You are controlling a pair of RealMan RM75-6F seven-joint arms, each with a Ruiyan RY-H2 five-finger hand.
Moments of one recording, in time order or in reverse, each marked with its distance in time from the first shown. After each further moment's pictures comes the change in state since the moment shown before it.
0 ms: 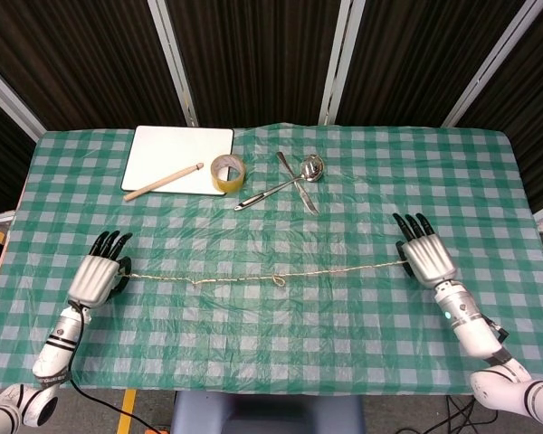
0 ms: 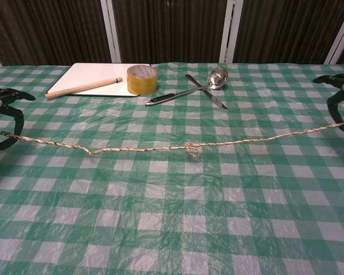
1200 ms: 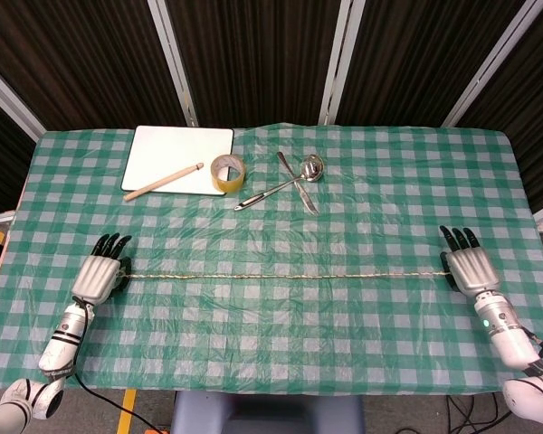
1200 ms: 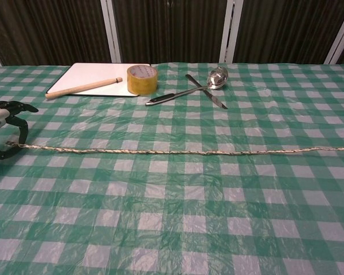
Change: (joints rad) left arm -0.019 -0.091 0.000 0.165 -0.014 -0.082 -0.090; right arm -0.083 -0.028 -0.038 0.240 -0.021 -0.066 0.161
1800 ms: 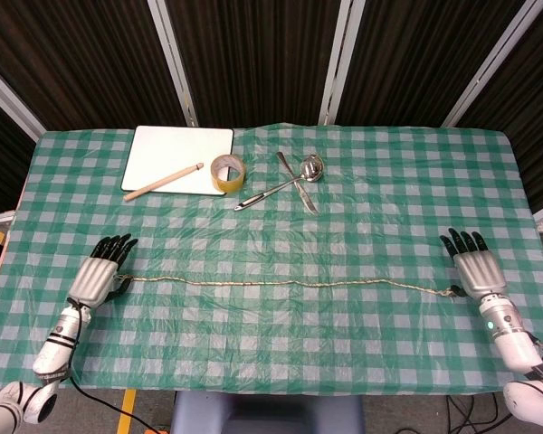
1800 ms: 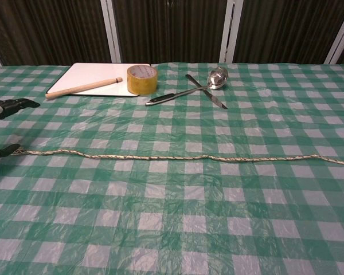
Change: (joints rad) left arm 0.015 0.084 0.009 -0.126 0.011 0.024 -0.078; right arm -0.031 0.028 0.028 -0.055 0.050 0.000 0.003
